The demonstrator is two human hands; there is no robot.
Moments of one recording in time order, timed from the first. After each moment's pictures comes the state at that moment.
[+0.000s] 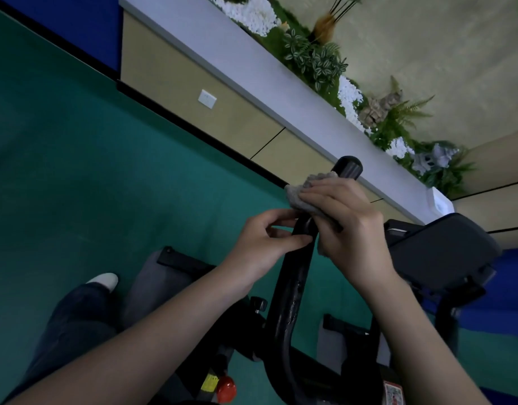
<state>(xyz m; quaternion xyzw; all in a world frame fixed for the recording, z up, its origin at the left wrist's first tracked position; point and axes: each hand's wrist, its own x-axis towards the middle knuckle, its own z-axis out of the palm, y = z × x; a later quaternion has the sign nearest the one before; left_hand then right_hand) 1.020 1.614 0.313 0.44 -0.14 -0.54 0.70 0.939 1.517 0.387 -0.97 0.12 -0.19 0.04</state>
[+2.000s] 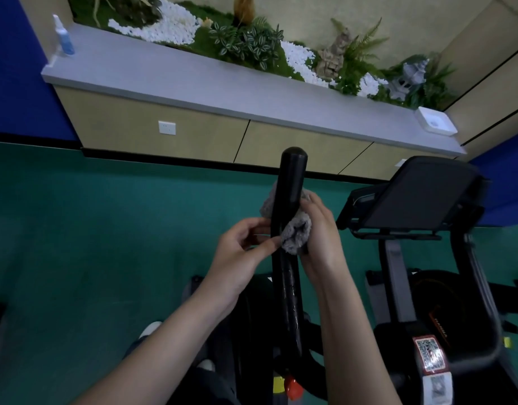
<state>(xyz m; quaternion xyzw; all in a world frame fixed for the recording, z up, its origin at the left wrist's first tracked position) 1.038 1.612 0.319 0.51 -0.24 -0.54 0.63 0.949 1.537 0.353 -0.49 0.52 -0.37 0.60</state>
